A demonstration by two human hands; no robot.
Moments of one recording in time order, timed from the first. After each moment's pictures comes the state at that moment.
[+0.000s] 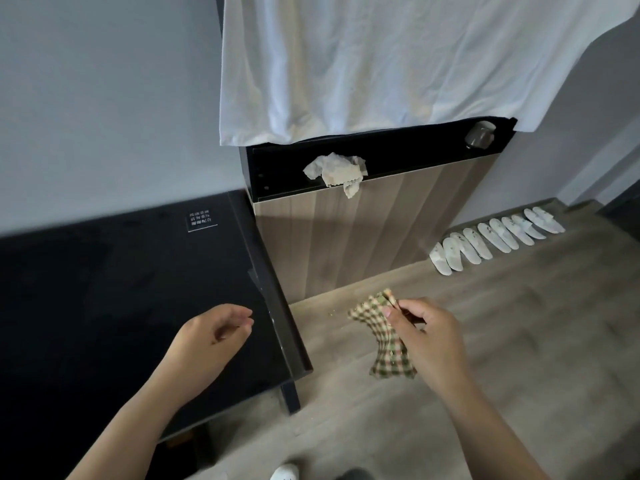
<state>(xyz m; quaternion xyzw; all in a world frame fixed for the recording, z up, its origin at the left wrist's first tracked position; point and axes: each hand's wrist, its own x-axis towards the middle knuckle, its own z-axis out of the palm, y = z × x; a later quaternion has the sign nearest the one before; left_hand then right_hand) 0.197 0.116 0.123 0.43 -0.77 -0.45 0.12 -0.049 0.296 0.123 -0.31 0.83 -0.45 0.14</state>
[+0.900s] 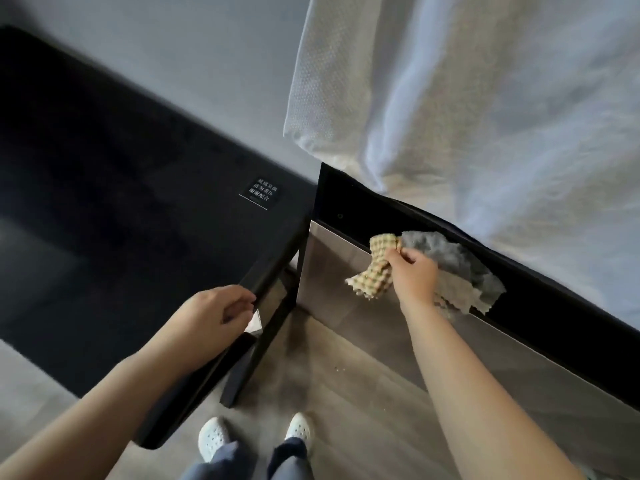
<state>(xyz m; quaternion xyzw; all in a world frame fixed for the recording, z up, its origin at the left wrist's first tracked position) -0.038 0.021 0.061 0.72 -0.57 -0.35 0.18 -0.308 -0.129 0.022 -0.47 0.72 -0.34 0.37</state>
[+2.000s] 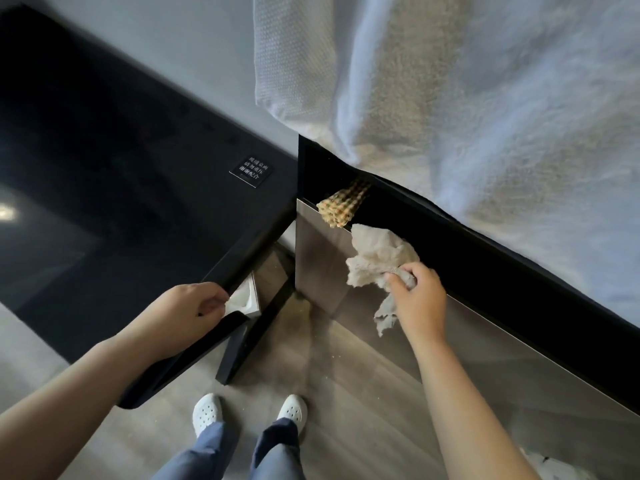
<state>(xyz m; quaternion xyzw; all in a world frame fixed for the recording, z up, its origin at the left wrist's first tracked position) -0.066 0.040 0.043 0.76 -0.56 -0.32 0.07 -0.390 -0.084 0.000 -0.62 0.68 -0.27 0.28</state>
